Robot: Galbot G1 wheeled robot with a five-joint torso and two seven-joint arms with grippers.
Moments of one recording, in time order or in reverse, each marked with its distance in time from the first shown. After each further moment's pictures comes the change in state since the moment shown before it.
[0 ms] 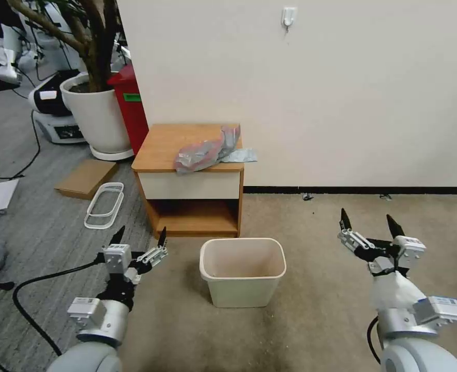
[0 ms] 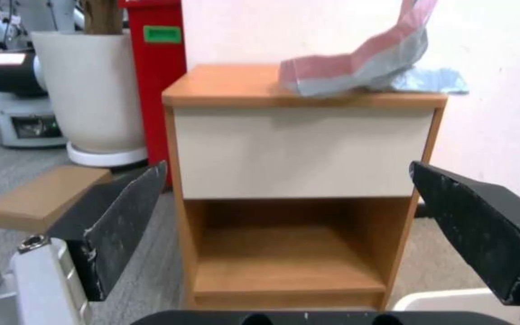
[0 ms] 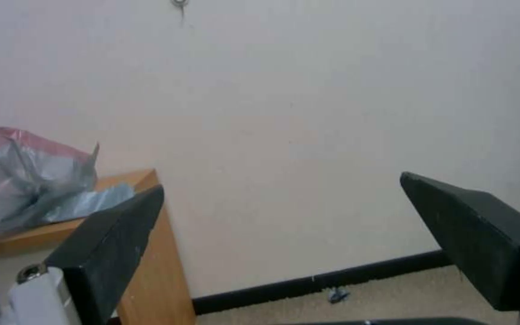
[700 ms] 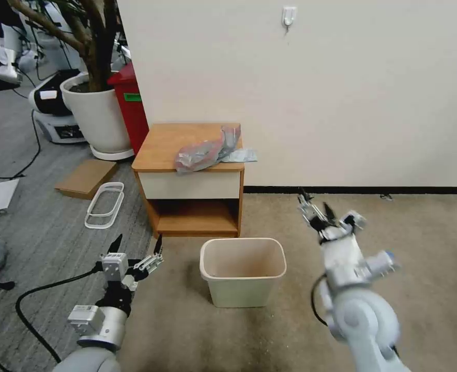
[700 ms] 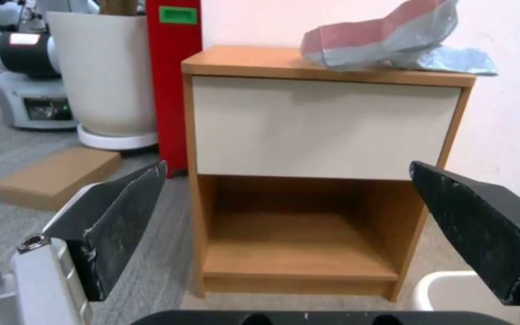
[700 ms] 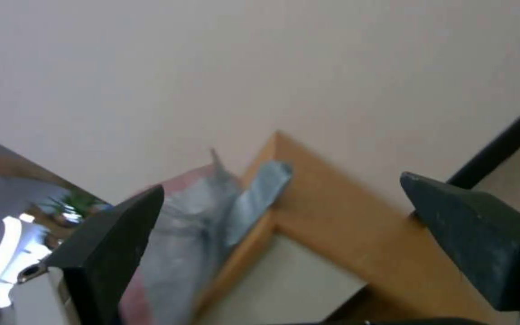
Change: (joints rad) left arm 0.027 -0.015 -0.021 0.073 -0.029 -0.092 0.011; right arm 0.412 -0.103 -0.289 -0.216 0.879 -0.121 0.372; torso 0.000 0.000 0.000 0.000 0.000
